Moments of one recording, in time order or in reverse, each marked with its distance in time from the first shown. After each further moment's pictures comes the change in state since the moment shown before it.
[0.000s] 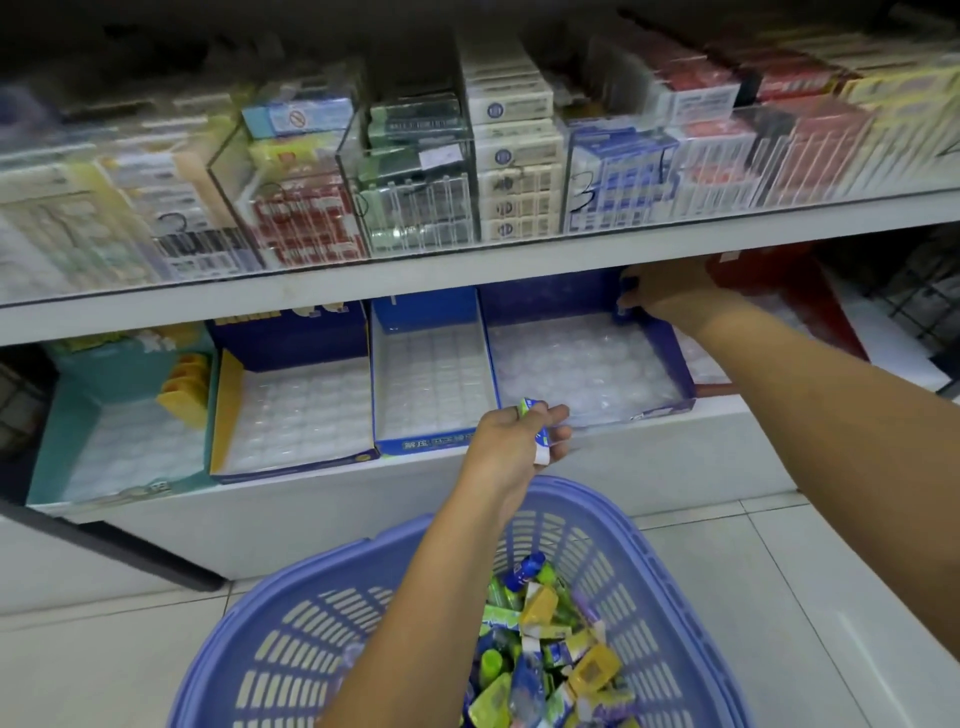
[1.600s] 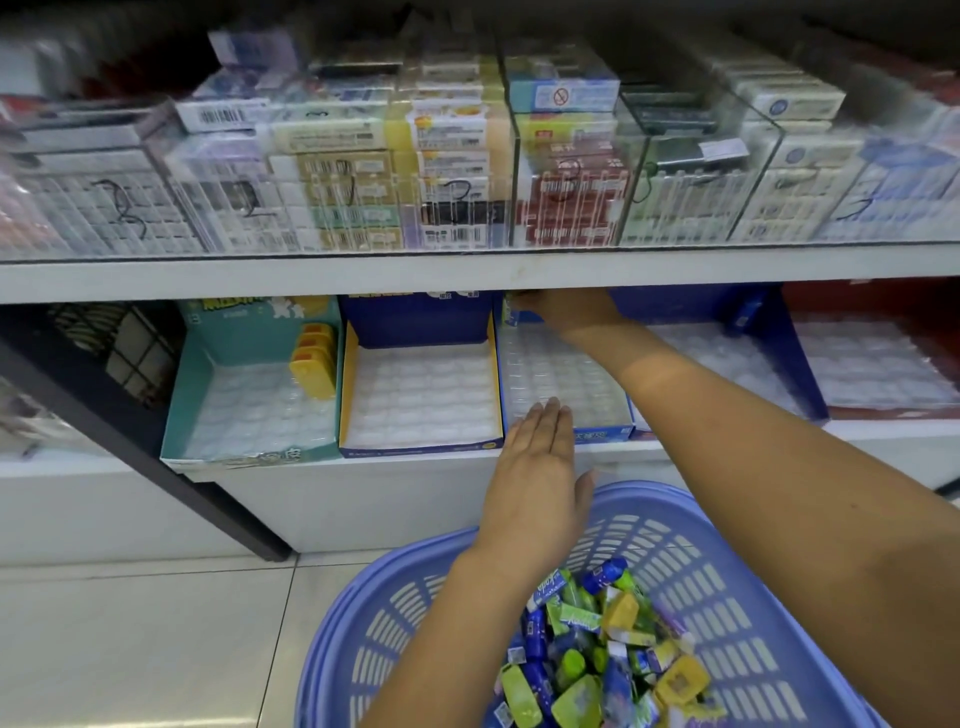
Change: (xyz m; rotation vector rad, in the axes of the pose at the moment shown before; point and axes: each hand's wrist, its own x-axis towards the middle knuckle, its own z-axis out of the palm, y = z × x) left_hand -0.020 -0.003 -0.117 1.485 0.047 0.723; right_hand 0.005 -0.209 0.084 0.435 -0.004 -0.195
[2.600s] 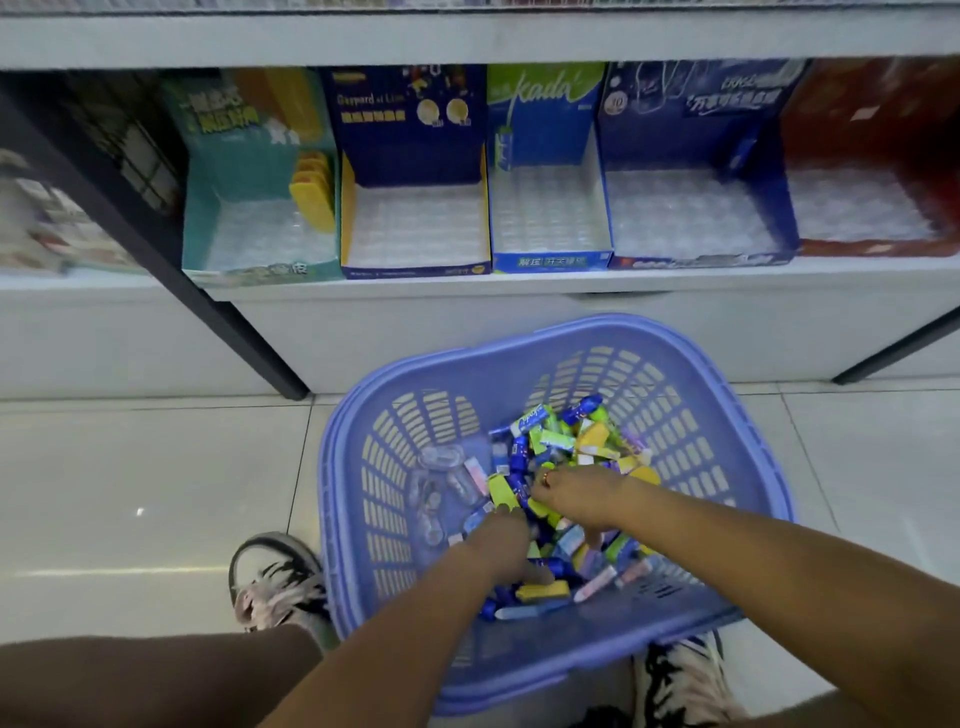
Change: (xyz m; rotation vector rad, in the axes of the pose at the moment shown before) left_hand -0.177 -0.014 0.141 0.003 -0.889 -0.249; right_hand -0.293 0.127 0.118 -0.904 -1.077 -0.422
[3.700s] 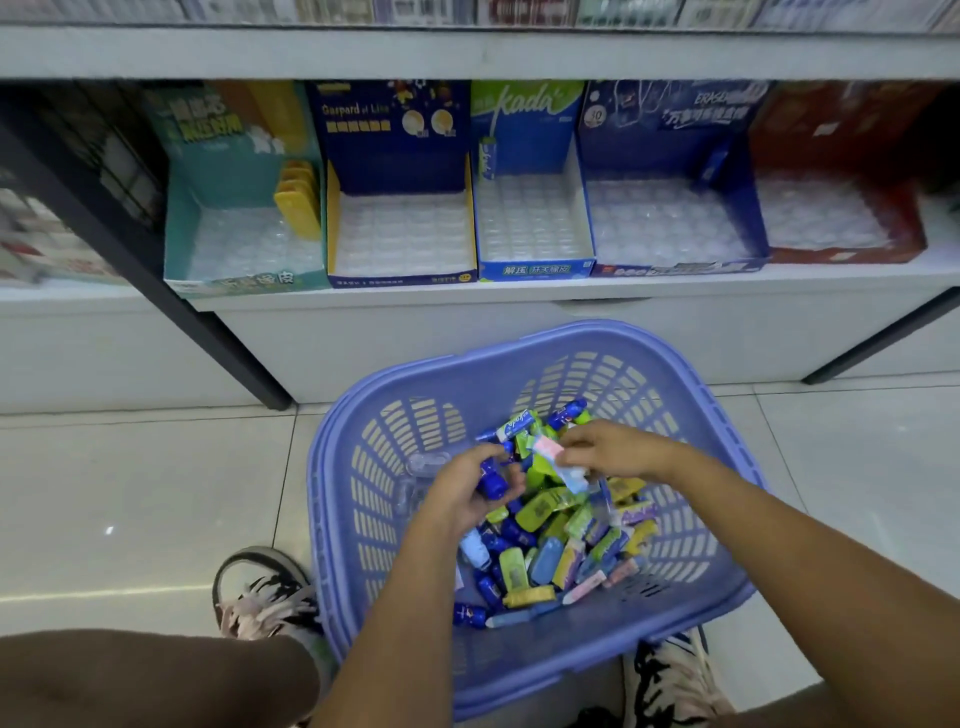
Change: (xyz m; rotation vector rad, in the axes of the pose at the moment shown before) left_hand -0.004 -0.009 -0.059 -1.879 0.149 -0.232; right_hand -0.056 0.033 -0.027 1.267 0.270 0.217
